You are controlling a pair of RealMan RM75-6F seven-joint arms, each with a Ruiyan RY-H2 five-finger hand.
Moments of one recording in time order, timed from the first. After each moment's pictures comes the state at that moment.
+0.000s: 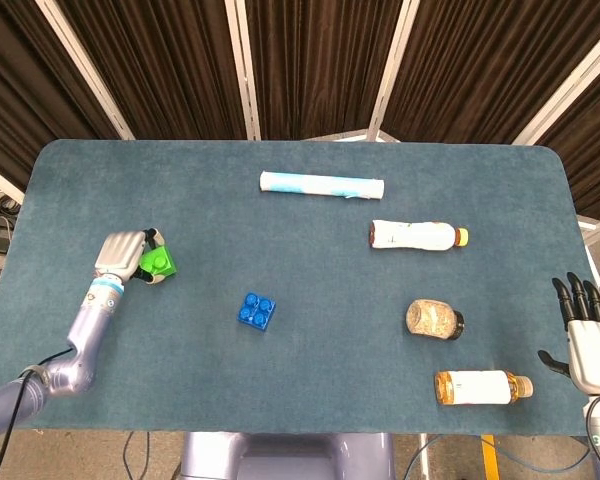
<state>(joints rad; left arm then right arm) -0.69 -1.55 -0.22 -1.12 1.01 0.82 0.16 0.09 -1.08 0.11 -1.69 -1.34 1.45 -0.31</state>
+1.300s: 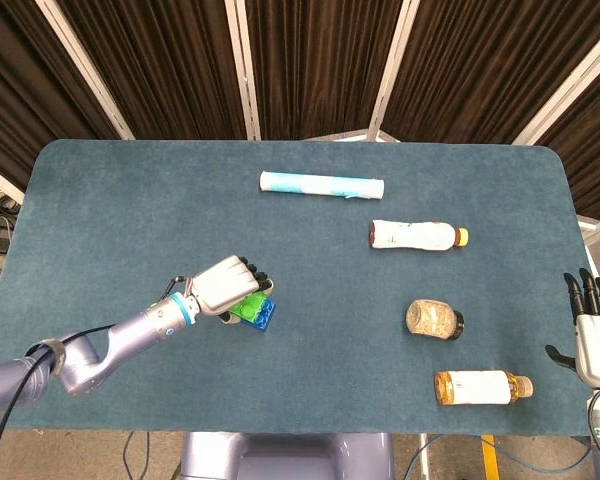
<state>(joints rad) -0.94 -1.39 -0.09 -1.42 1.65 0.77 0.00 0.10 -1.09 0.14 -1.69 -1.26 1.44 -0.35</state>
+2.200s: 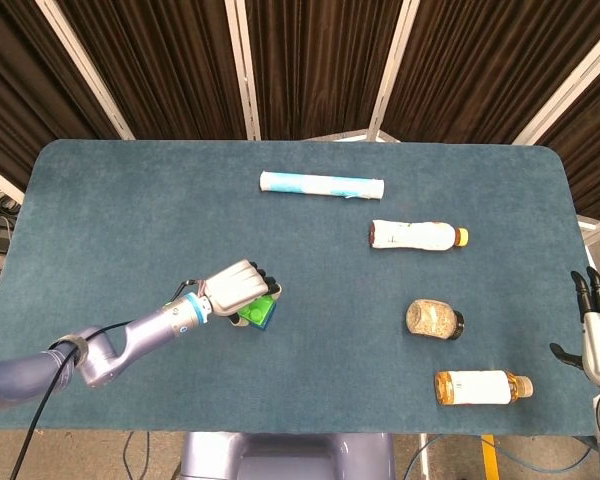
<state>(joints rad) -0.99 -1.50 -0.04 -1.28 1.66 0.76 -0.09 0.11 -1.08 0.15 -1.69 -1.25 1.43 -0.30</state>
